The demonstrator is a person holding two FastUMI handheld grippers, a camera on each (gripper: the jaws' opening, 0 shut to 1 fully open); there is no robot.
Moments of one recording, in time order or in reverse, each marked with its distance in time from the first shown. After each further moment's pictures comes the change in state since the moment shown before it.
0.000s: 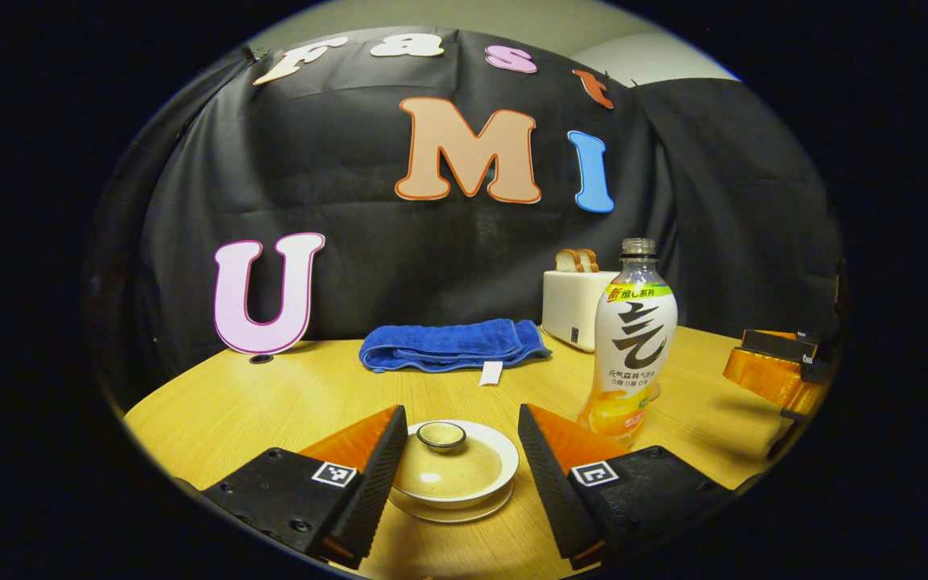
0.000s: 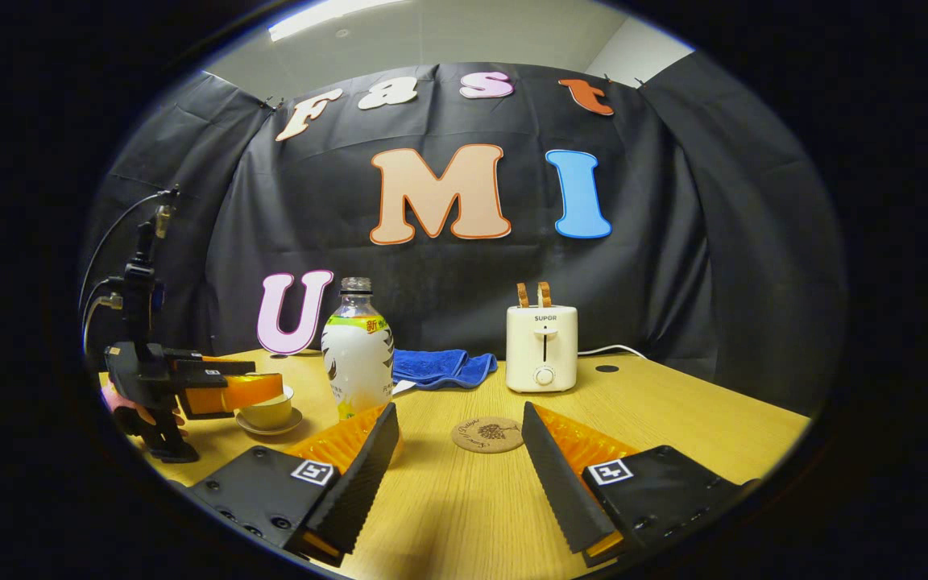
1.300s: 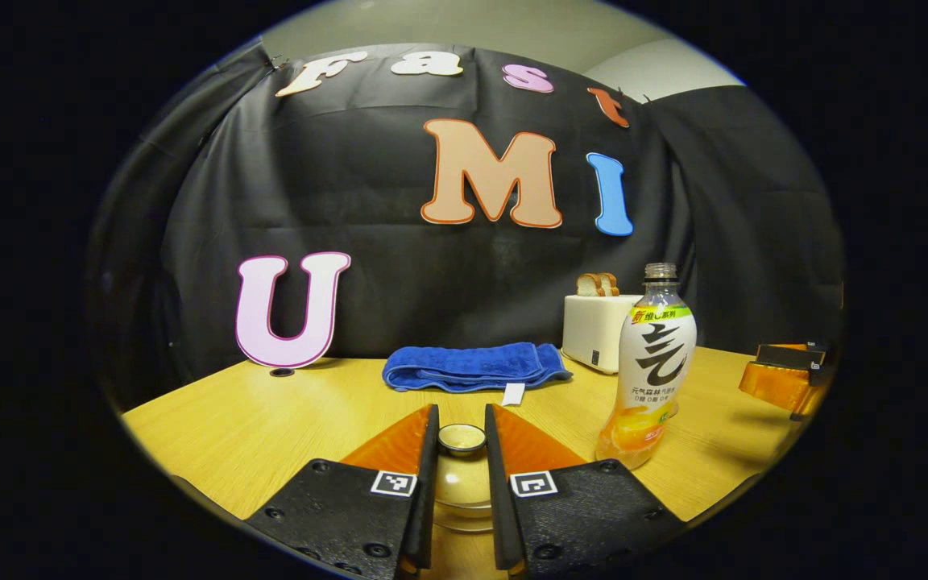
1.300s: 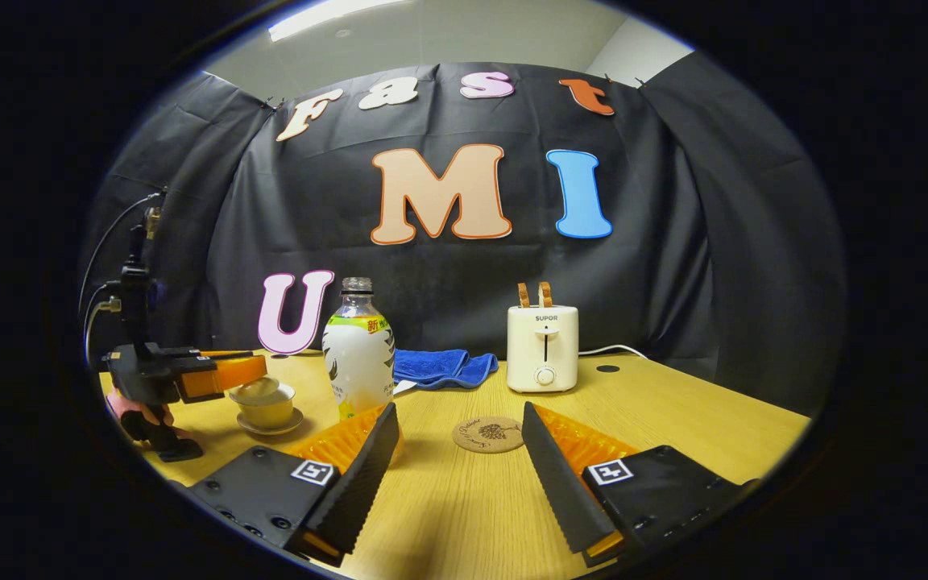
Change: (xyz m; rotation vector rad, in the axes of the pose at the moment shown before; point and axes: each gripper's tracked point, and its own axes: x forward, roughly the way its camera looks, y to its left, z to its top) left arm -0.011 0.024 0.023 -0.011 -0.121 0.076; right arm 0.000 0.001 0.000 0.000 0.001 0.002
